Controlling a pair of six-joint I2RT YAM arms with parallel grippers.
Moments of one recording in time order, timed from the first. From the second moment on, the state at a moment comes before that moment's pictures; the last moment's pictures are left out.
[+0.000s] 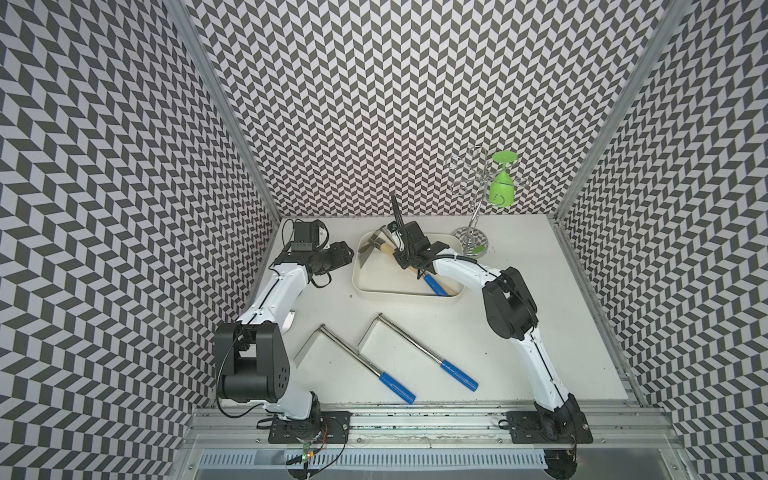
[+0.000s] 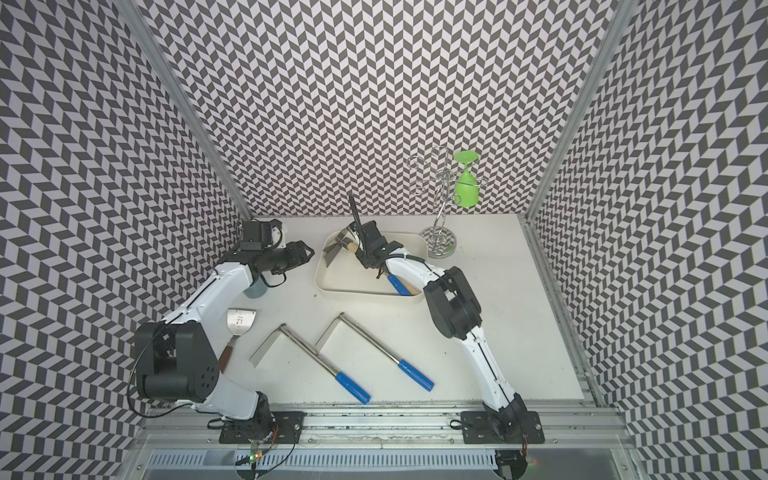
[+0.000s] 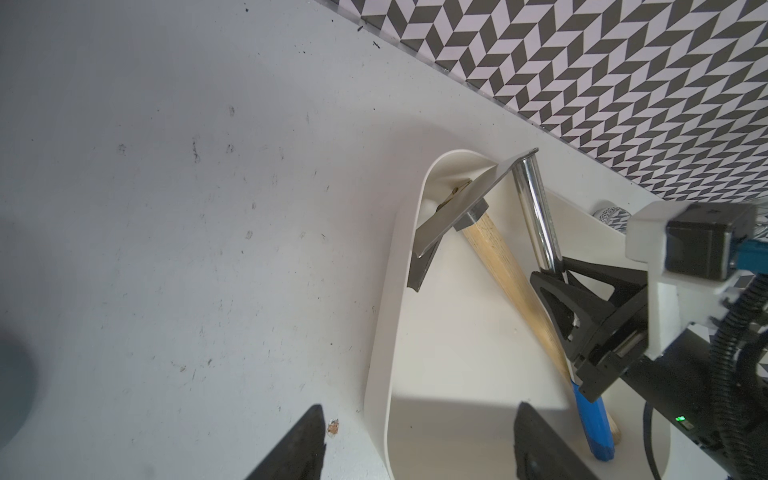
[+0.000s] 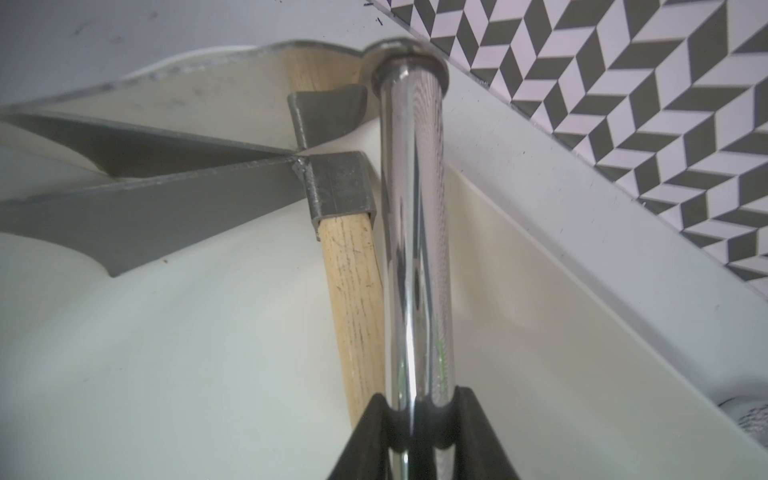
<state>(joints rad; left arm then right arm) -0.02 1.55 1.20 -0.46 0.31 -0.38 0.66 2.39 1.99 -0.35 0.15 -0.13</state>
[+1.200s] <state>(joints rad) -0.01 1.57 1.20 -0.46 0.33 -0.38 0.66 2.14 1.77 -0.45 0.16 -0.20</state>
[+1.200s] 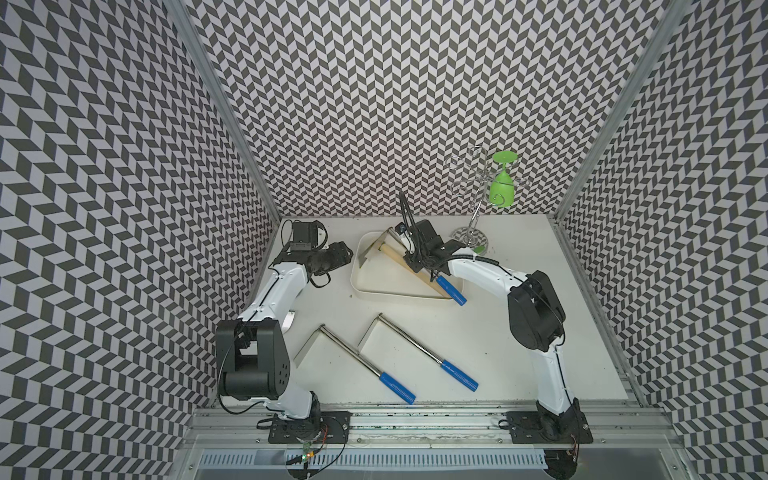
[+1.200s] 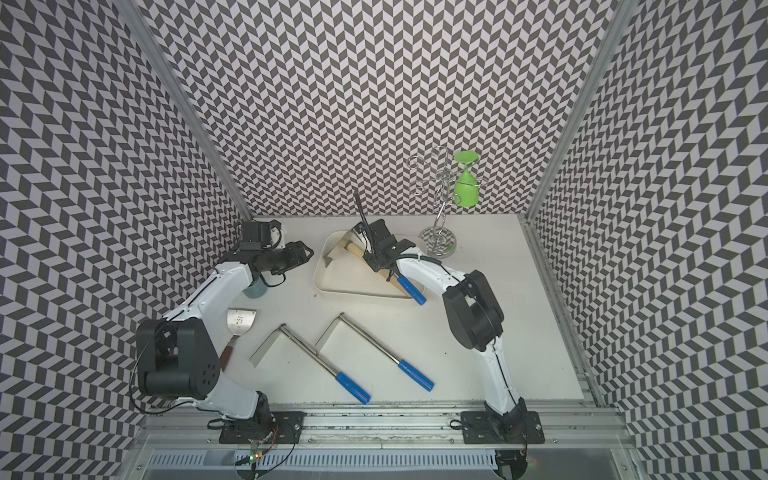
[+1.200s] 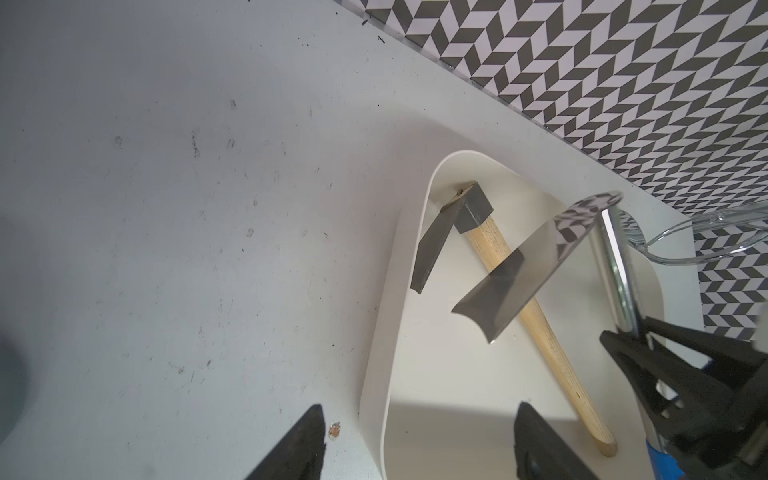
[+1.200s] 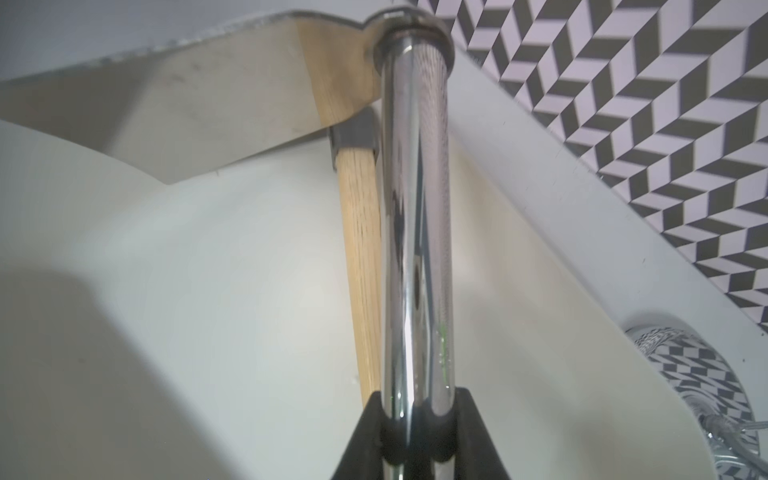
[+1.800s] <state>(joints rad) -0.01 1.57 1.20 -0.45 0.34 -0.39 0.66 2.22 1.89 -0.40 0.11 -0.20</state>
